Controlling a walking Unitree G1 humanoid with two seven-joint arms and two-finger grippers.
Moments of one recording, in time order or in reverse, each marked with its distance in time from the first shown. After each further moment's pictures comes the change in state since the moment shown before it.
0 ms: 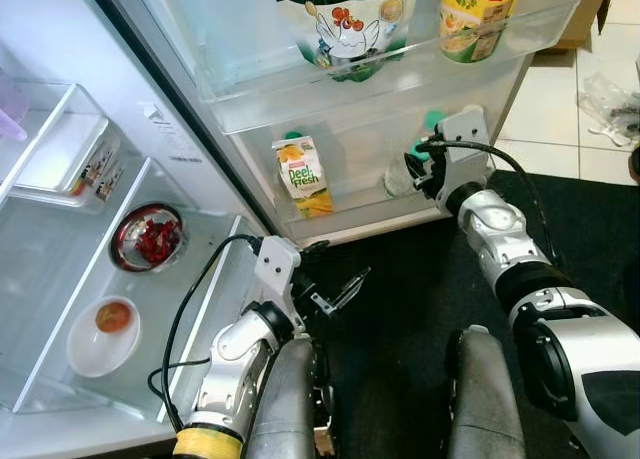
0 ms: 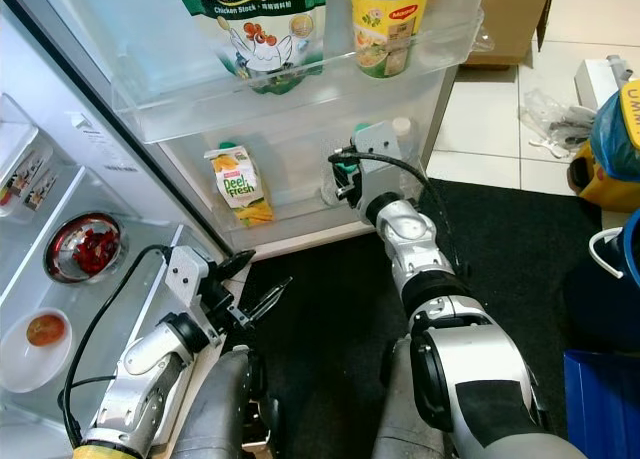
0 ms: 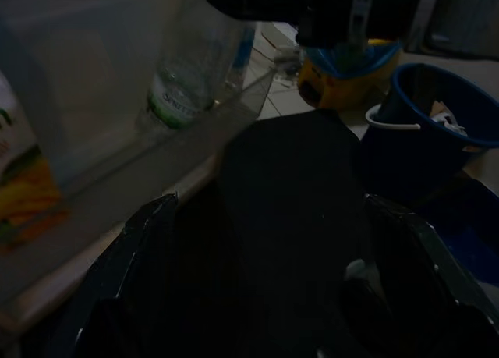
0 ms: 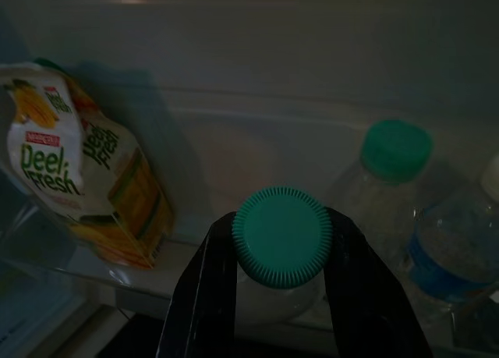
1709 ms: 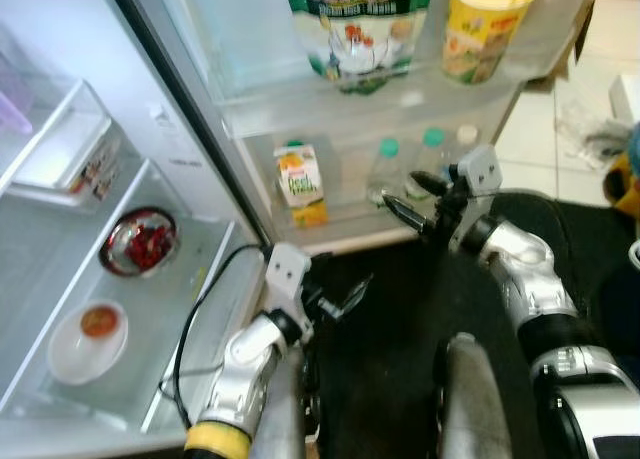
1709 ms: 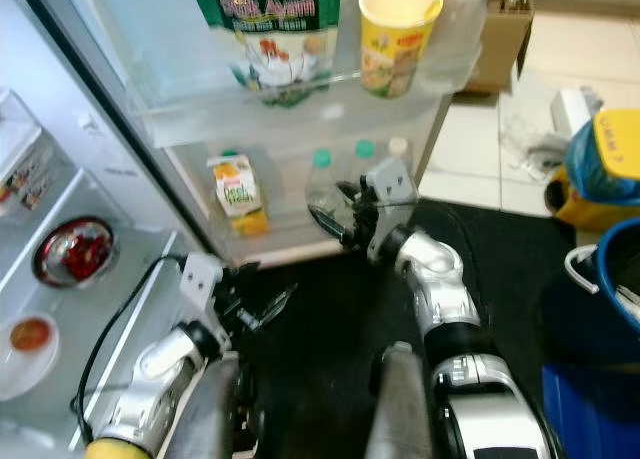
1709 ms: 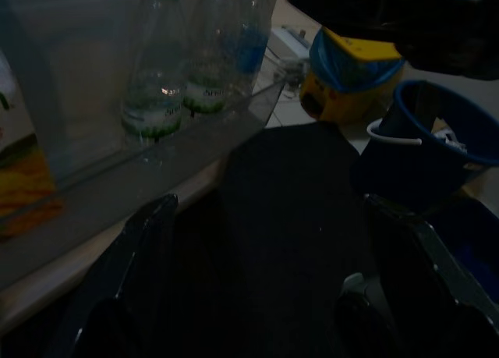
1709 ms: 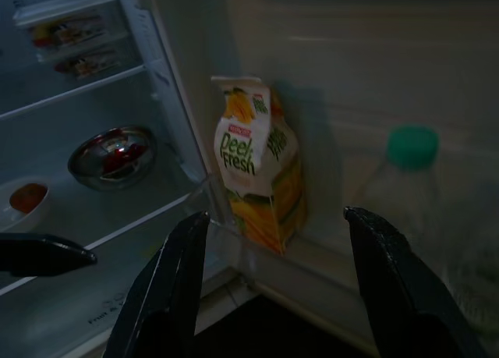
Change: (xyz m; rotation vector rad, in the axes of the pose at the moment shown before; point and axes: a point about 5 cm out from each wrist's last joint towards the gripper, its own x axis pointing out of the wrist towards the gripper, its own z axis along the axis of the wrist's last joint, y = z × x) left arm 0.008 0.003 -0.023 -0.048 0.044 0.058; right arm -0.044 0.011 -0.037 0.155 -0.092 0.458
